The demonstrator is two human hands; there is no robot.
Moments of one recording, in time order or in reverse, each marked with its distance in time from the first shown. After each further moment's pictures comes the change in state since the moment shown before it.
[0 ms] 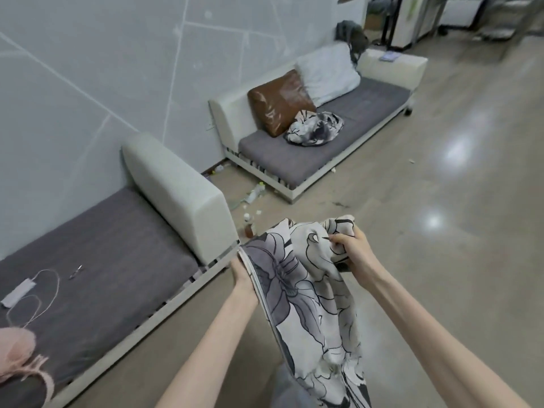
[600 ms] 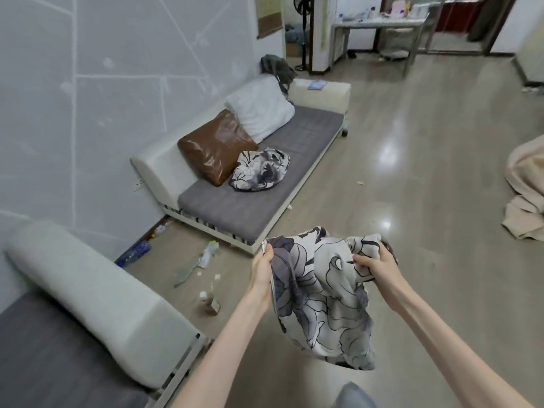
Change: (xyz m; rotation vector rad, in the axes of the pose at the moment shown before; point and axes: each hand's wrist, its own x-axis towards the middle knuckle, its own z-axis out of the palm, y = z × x) left_hand 0.238 0.095 0.287 0.460 -0.401 0.097; right_hand 0.265 -0.117 -0.081 0.020 0.350 -0.125
